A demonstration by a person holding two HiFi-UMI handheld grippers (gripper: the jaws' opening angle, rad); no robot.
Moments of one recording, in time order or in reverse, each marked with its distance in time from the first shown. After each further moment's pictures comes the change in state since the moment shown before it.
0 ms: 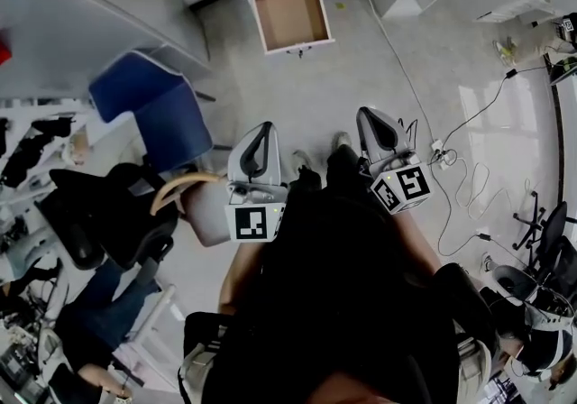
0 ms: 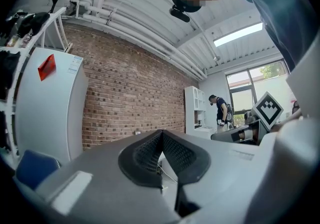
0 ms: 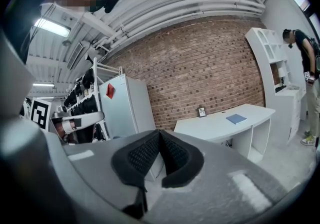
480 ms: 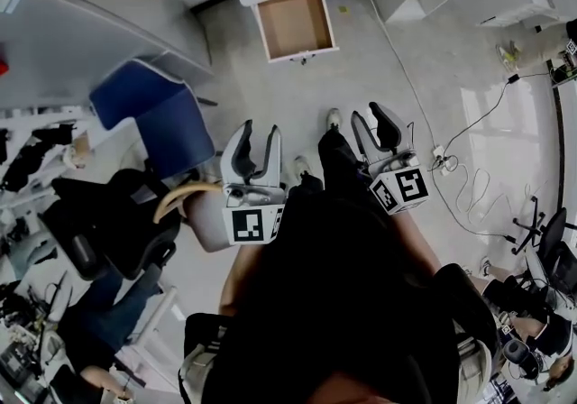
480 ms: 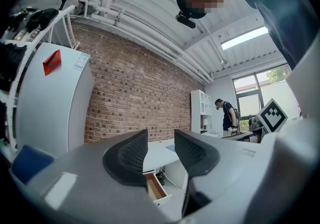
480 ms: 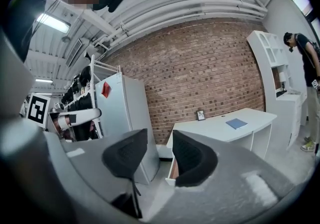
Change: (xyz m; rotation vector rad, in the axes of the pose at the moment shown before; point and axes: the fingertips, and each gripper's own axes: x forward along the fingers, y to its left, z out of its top) left arm 0.031 0.028 0.003 -0.045 -0.044 0.046; right arm 0.036 -0.021 0.009 -0.036 -0.011 -0.022
